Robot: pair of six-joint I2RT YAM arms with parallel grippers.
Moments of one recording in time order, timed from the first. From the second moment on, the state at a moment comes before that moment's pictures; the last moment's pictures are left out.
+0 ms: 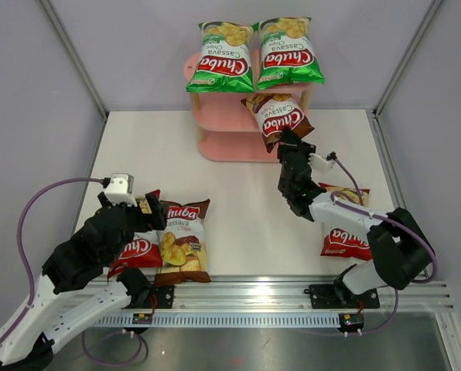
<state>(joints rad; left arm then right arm) -0.79 0.47 0.91 -0.86 -0.54 -0.42 0.64 1.45 0.81 0.66 0.89 1.49</state>
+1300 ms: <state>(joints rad) -0.79 0.48 0.89 -0.84 -0.48 -0.40 0.65 1.82 1.04 0.72 1.18 1.73</state>
